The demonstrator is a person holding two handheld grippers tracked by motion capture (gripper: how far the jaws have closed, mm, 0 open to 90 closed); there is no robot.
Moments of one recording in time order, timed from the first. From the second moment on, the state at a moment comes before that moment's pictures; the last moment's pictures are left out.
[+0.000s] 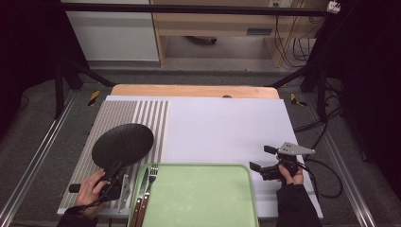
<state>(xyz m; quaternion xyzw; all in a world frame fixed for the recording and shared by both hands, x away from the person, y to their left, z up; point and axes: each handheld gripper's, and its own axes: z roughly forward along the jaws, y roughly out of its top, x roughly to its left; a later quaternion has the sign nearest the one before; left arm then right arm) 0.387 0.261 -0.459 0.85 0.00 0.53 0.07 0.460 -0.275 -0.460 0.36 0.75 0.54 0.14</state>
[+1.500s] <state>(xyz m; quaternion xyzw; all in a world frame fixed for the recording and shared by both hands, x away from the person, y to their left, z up) 0.346 0.210 -0.428 0.83 -0.05 0.53 0.14 0.460 -0.276 -0.460 0.36 0.75 0.53 0.14</state>
